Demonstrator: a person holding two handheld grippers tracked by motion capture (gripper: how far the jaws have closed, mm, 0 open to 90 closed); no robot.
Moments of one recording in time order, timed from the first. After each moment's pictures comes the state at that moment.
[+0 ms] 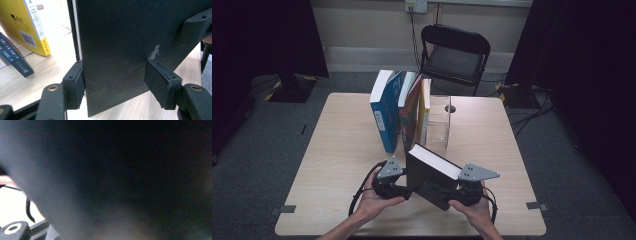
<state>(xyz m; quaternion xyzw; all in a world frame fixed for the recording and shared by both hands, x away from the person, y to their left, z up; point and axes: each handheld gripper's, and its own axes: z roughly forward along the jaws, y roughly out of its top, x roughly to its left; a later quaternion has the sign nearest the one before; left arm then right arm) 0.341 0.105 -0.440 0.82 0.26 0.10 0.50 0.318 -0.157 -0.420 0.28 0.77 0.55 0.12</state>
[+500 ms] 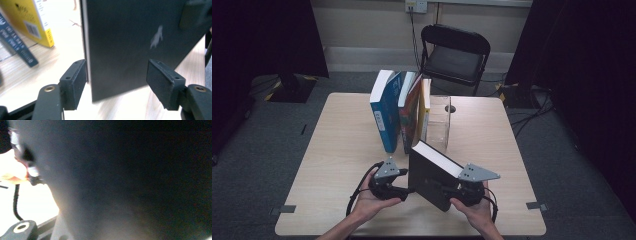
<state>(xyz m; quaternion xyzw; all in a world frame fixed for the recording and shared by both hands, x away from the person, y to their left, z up) 0.341 0.119 -0.445 0.83 0.28 0.10 0.48 0.316 -0.160 -0.416 0.29 0.78 0.53 0.15</state>
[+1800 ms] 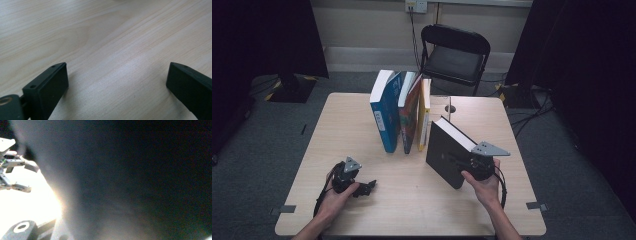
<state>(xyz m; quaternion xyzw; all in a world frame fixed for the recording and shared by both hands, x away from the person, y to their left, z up) 0.367 0.221 -0.502 0.81 0.44 0.18 0.35 0.380 -0.194 -0.415 0.36 0.75 0.51 0.20</state>
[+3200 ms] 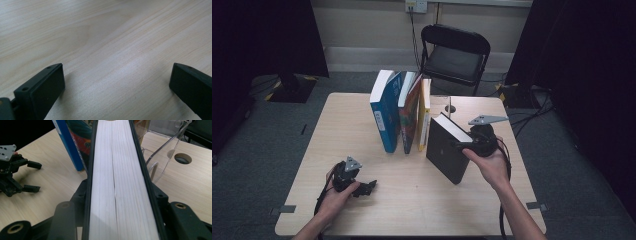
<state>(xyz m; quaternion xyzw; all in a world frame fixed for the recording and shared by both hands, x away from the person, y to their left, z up) 0.368 0.220 -0.502 0.81 0.45 0.18 0.34 0.411 -0.182 -0.337 0.39 0.81 0.42 0.15</state>
